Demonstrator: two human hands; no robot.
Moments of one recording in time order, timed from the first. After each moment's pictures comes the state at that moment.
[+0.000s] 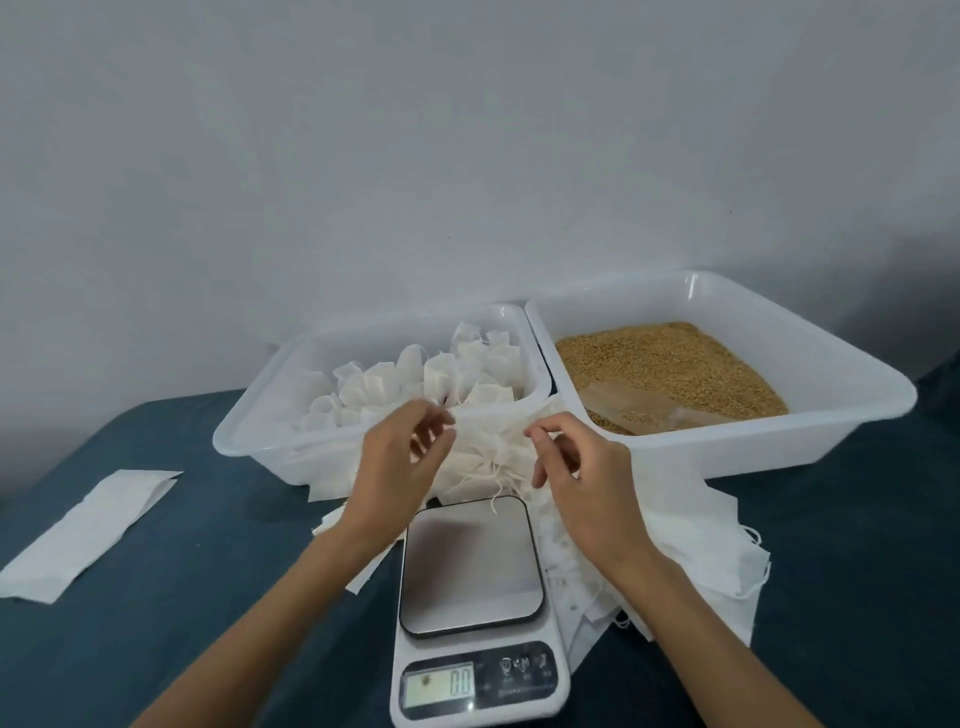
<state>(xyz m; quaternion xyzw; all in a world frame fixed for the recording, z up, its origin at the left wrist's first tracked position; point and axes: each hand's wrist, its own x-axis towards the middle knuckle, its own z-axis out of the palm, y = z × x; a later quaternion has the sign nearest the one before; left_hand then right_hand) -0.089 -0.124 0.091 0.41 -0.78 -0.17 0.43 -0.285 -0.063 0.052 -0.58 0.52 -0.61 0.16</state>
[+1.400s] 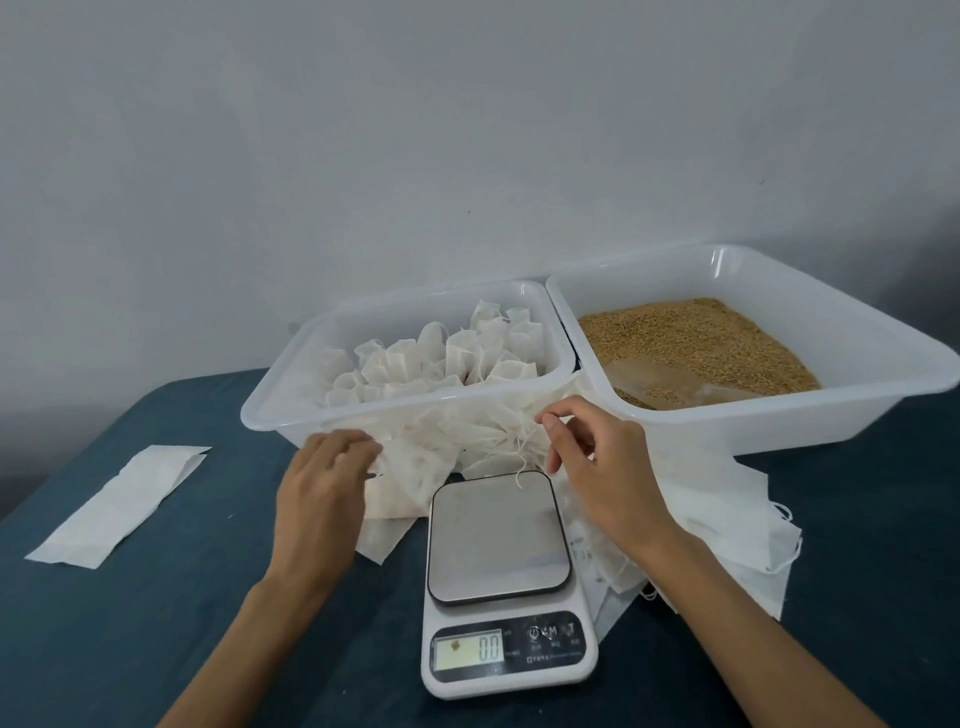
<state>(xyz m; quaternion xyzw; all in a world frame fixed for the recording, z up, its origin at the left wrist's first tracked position) 0.006 -0.117 0.046 0.45 -0.79 0.16 0.37 -0.278 -0.060 0.053 -0.61 0.51 -0.58 0.18</state>
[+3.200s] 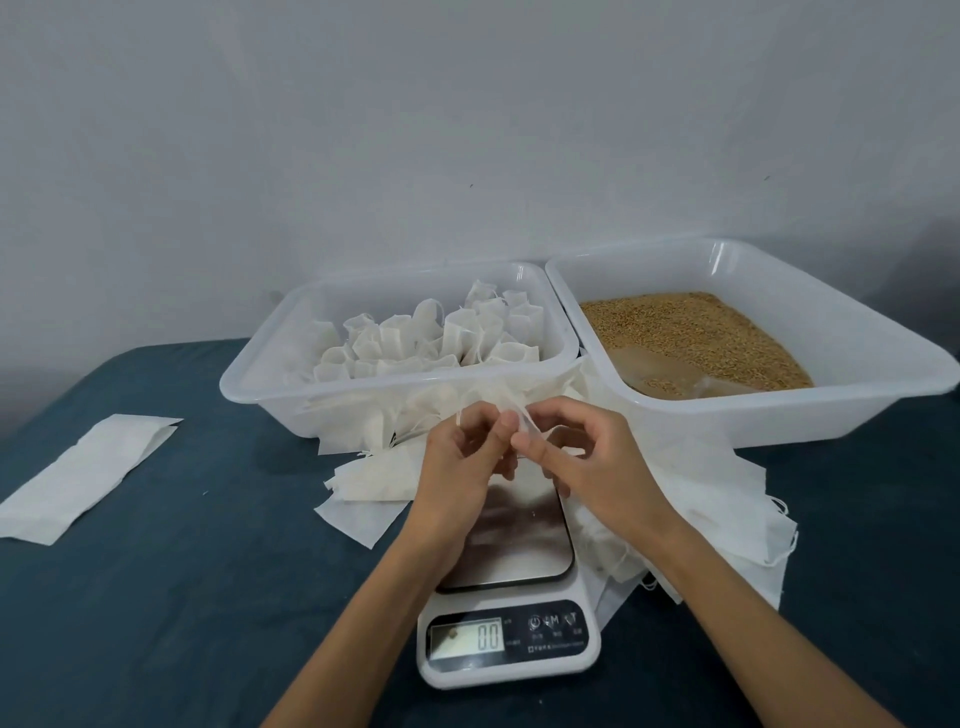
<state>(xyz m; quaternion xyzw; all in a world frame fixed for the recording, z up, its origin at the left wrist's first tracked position) -0.115 -0.083 0.061 0.32 -0.59 -0.54 0.50 -0.270 -0.055 0.057 -0.60 0.44 -0.57 0.35</state>
